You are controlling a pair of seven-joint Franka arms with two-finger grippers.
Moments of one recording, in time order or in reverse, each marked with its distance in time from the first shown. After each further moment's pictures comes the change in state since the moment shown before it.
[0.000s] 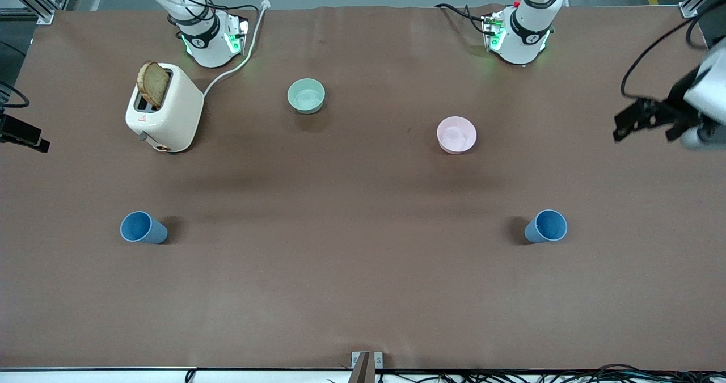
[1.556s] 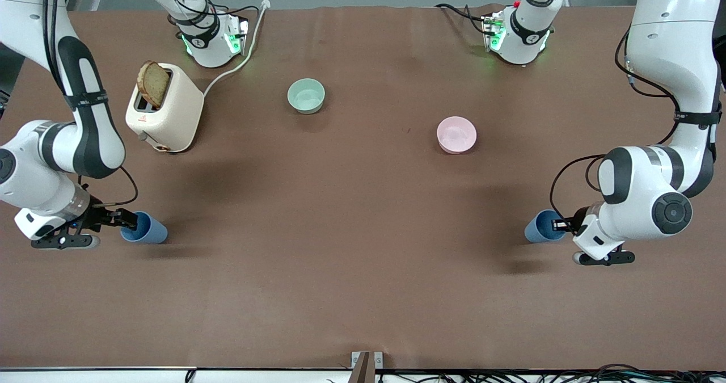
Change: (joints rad) left arm 0.046 0.510 -0.004 -0.050 -0.020 0.343 -0.001; right arm -0.024 0.295 -0.010 -0.509 0.001 0.939 -0.135
